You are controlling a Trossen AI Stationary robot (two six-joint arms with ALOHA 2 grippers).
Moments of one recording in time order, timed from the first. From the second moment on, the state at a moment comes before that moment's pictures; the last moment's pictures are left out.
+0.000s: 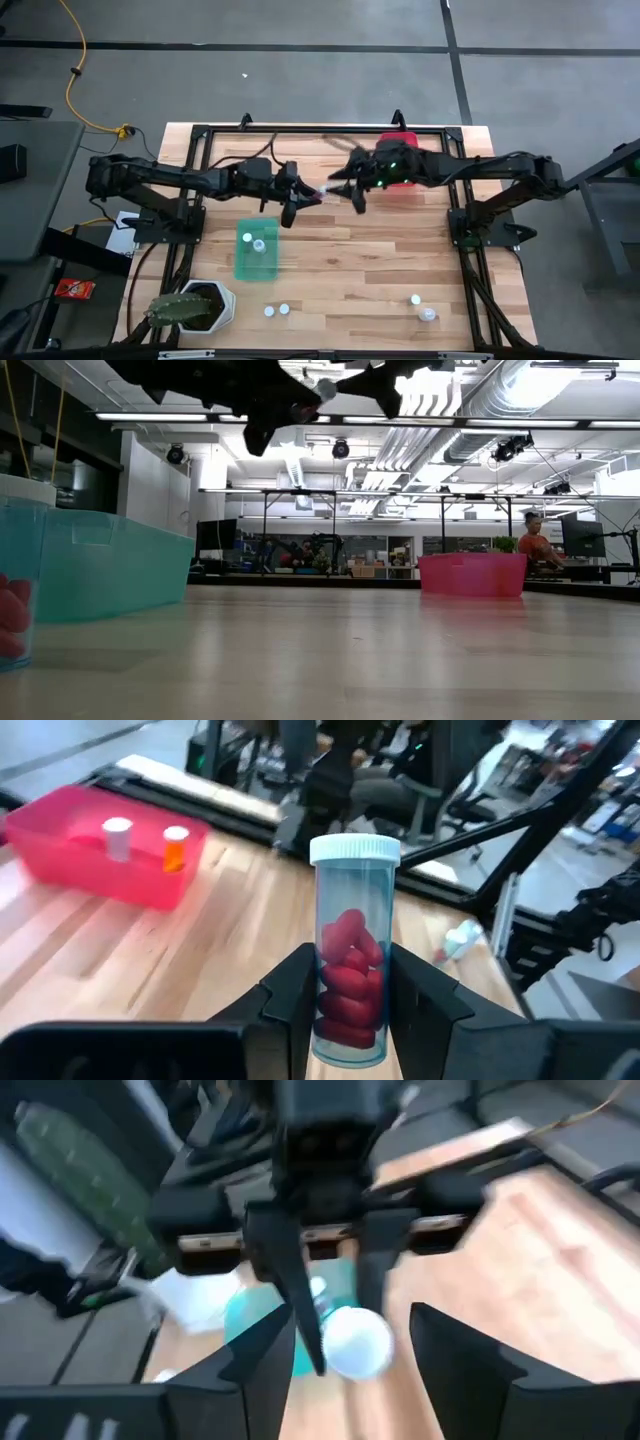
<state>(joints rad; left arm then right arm) 0.22 1.33 0.79 0.25 0.14 -0.29 -0.12 1.37 1.13 -0.09 -0.15 0.28</state>
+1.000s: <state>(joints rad) 0.05 0.71 0.53 -0.04 0.02 -0.53 -0.21 1.23 1.13 -0.16 -0.11 0.24</state>
